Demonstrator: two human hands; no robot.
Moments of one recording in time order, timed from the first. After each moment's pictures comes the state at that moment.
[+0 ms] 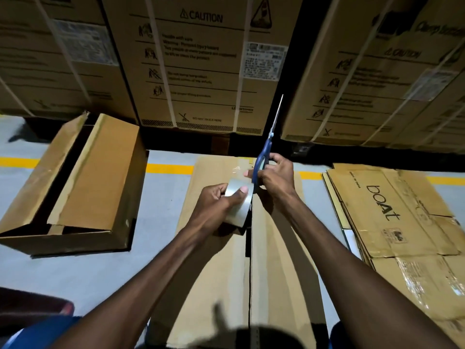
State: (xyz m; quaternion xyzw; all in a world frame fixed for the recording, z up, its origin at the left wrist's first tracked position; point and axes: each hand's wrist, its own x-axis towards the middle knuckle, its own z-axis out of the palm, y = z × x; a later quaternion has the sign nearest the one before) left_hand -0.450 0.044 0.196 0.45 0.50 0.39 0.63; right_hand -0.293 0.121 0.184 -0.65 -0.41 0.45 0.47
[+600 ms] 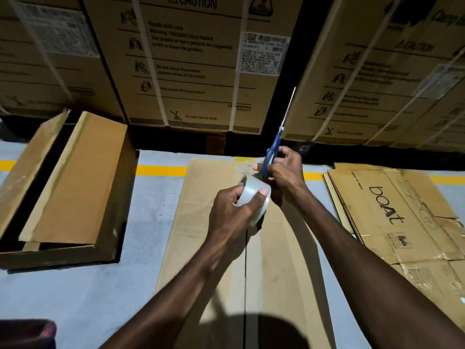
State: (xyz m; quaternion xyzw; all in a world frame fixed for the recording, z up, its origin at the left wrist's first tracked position) left_hand -0.399 0.078 0.185 0.40 0.50 0.49 0.59; right_hand -0.260 0.185 0.164 -0.66 -0.42 0.43 0.46
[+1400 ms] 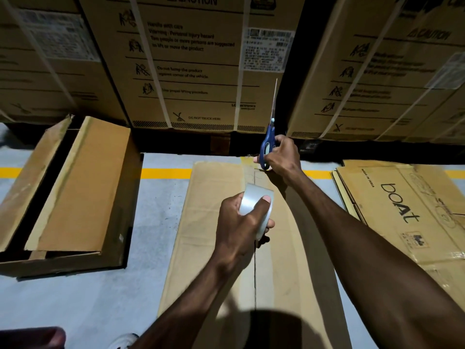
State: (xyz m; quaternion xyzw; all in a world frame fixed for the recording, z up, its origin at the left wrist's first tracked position) left_hand -0.397 0.079 0.172 0.36 0.47 0.50 0.63; right_hand -0.263 0.243 0.150 -0.72 -0.53 0.28 0.34
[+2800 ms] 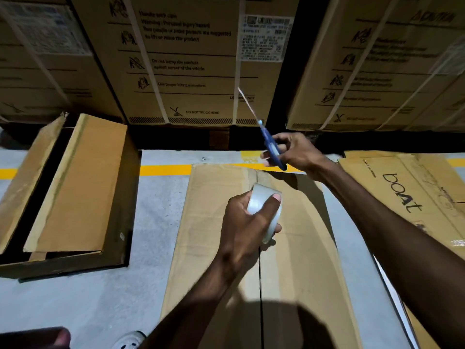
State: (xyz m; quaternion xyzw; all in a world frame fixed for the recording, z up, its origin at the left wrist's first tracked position) left_hand -0.395 0.076 0.164 0.37 0.47 0.46 0.65; right_hand -0.226 0.230 0.164 -0.61 -0.58 0.45 0.28
